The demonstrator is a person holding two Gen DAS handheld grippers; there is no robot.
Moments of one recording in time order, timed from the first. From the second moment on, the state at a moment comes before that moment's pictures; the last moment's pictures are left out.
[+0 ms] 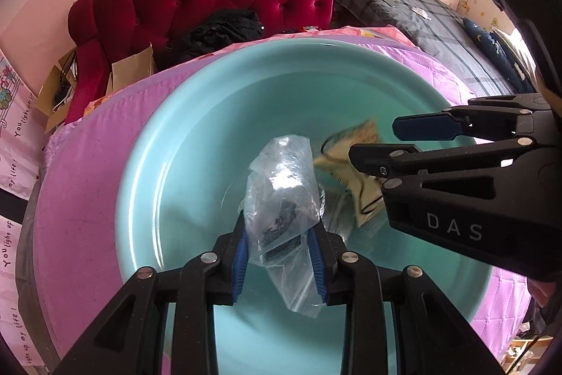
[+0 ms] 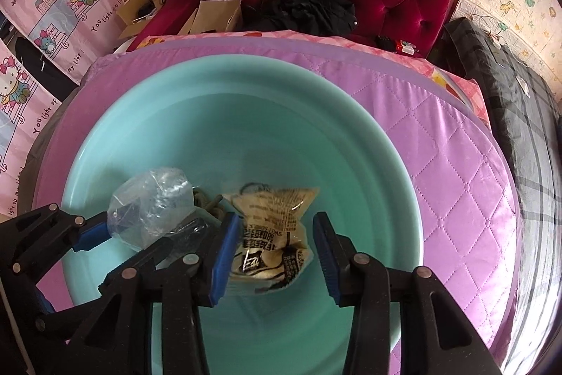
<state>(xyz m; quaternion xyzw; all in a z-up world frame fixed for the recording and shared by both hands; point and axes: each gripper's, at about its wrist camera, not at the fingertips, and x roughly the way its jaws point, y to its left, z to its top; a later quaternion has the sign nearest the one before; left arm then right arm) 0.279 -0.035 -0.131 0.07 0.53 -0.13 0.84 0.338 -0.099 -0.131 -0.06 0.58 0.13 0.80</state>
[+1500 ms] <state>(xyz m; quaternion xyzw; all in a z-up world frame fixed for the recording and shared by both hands) 0.139 -0.018 -0.073 0.07 0.48 -0.08 0.87 0.181 -0.119 -0.062 -0.09 0.55 0.11 0.82</state>
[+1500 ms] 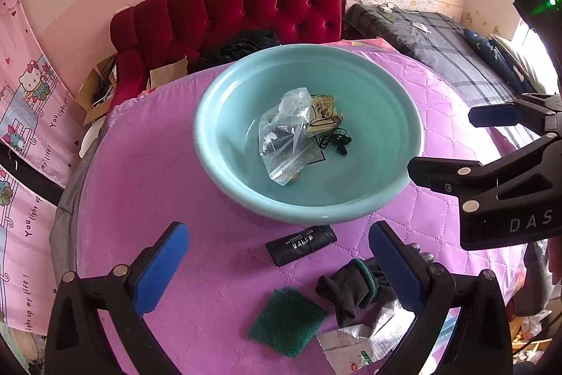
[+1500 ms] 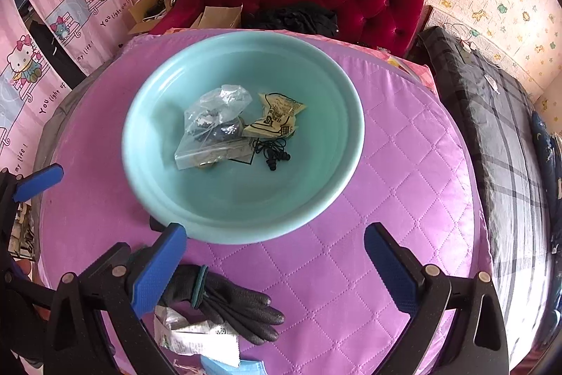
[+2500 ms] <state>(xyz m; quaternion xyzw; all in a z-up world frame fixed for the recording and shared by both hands) 0.006 -0.022 -0.087 0.05 0.50 -0.10 0.86 0.066 -0.153 -0.069 -0.10 0.55 0.08 0.82</state>
